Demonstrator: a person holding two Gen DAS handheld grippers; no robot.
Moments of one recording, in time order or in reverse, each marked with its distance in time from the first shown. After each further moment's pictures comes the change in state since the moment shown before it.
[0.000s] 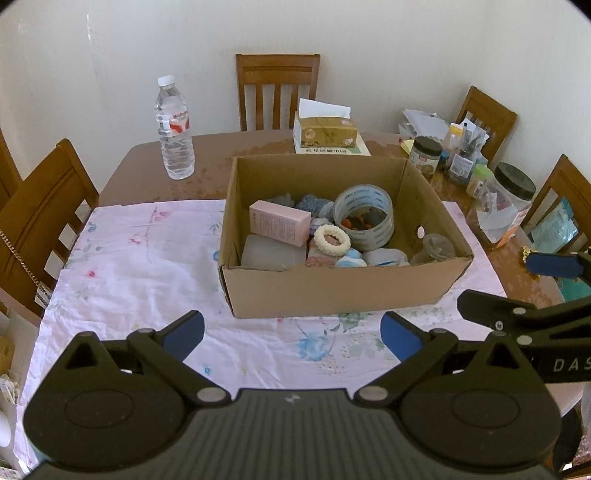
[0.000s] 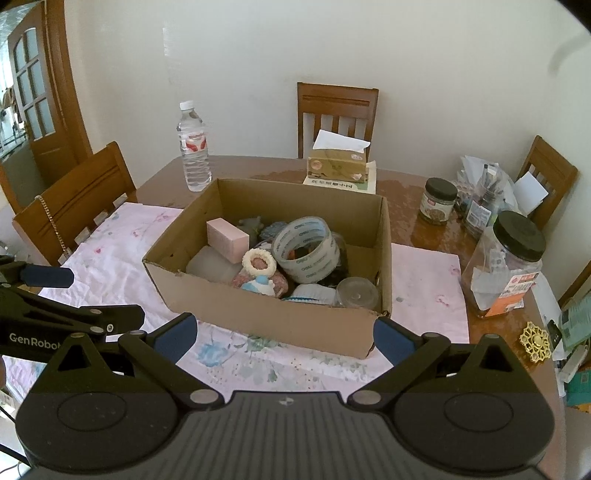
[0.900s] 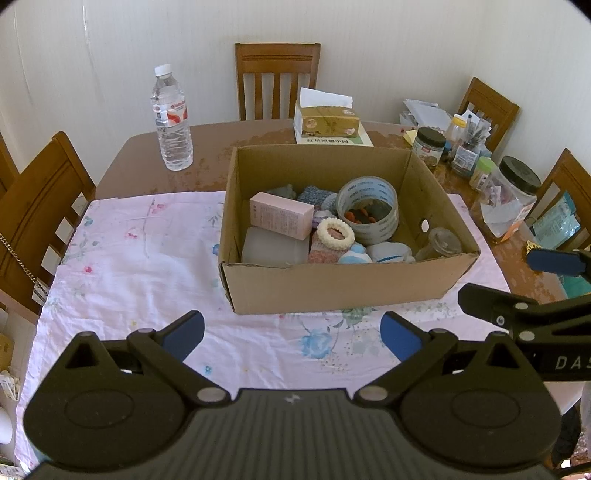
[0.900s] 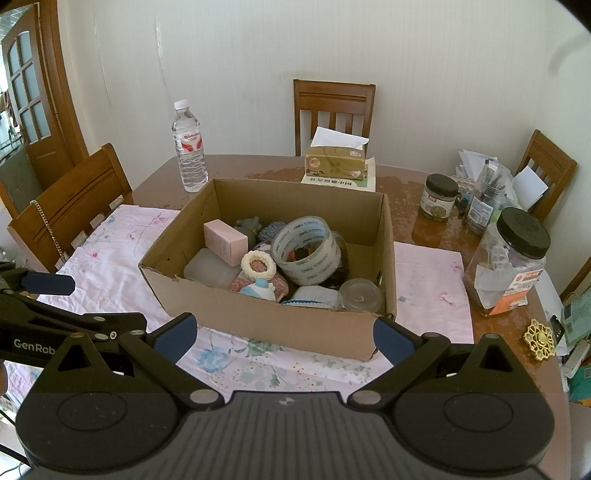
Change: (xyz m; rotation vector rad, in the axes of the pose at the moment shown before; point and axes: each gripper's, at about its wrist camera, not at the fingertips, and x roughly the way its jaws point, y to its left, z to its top) left arm 0.010 0.004 0.005 -0.002 0.038 -0.007; right arm 0.008 0.001 0.004 0.016 0.005 -0.004
